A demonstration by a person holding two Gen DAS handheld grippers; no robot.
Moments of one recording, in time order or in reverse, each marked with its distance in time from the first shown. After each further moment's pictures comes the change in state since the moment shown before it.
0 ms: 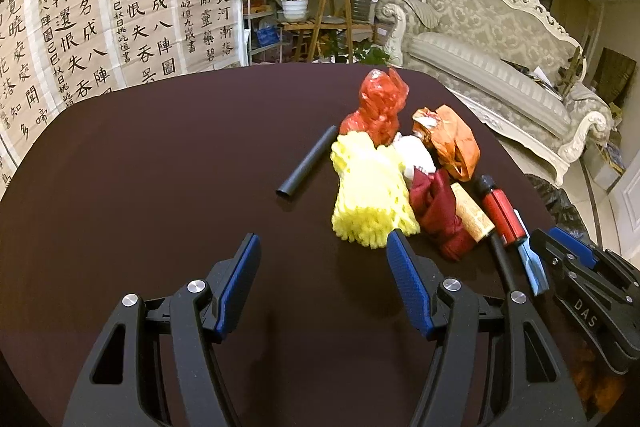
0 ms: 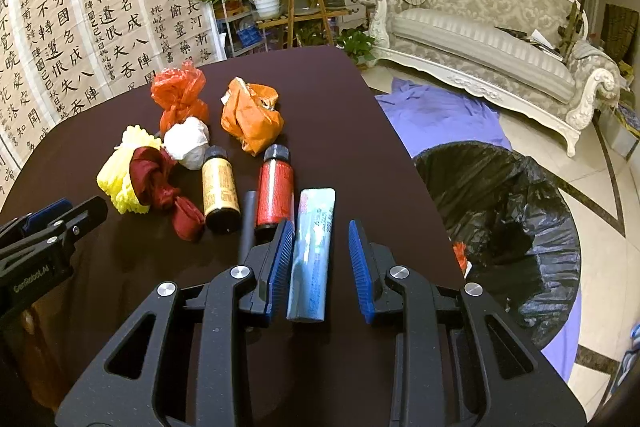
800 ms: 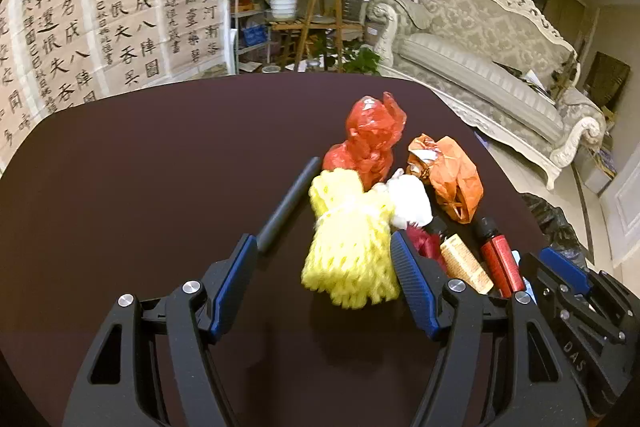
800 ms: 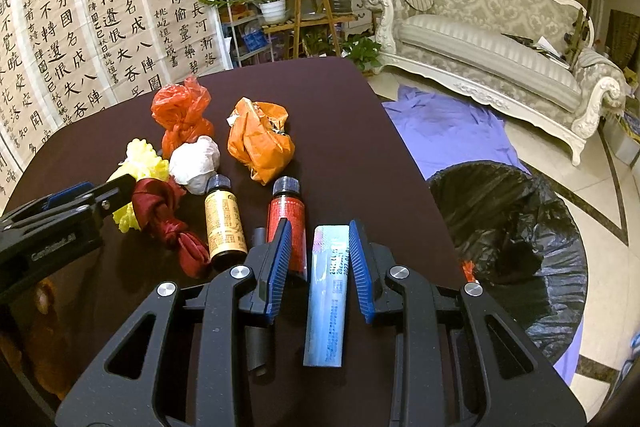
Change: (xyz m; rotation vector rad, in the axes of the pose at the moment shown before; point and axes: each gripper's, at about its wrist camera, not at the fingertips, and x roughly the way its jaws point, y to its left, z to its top) left arm 0.028 -0.005 0.032 0.008 0.013 -0.053; right arm 0.008 0.005 0.016 -0.010 -0.009 0.012
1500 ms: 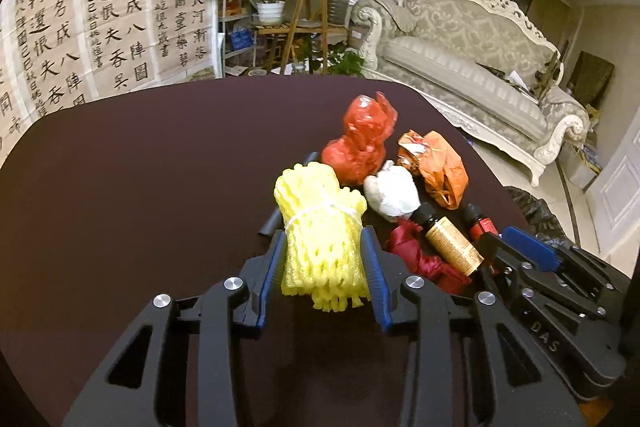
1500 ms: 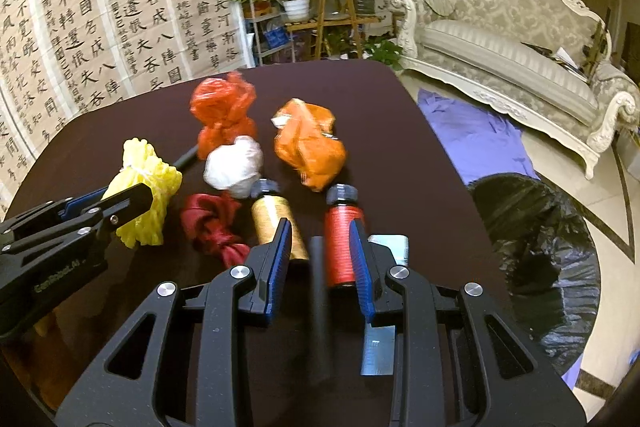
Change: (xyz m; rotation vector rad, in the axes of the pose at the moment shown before) left arm -0.024 0.017 -0.013 0.003 -0.021 -0.057; right arm 0.006 0.038 0.004 -0.064 0.001 0.062
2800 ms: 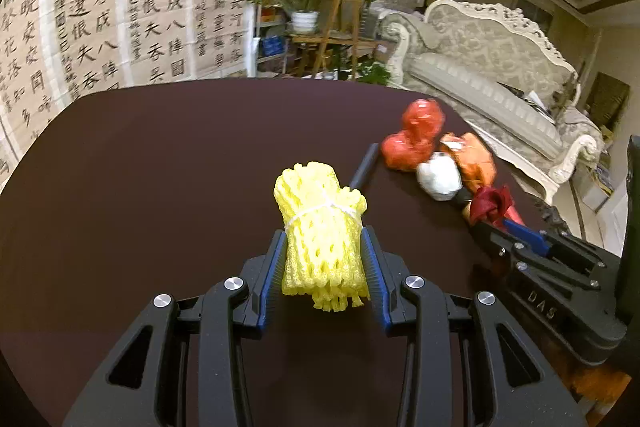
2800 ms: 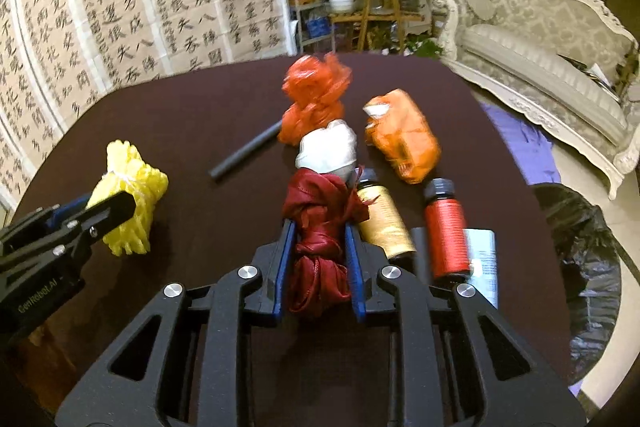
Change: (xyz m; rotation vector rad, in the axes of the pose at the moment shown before) left arm -0.037 0.036 -0.028 -0.048 -0.046 0.049; right arm -0.009 0.038 -0.002 -0.053 0.013 0.074
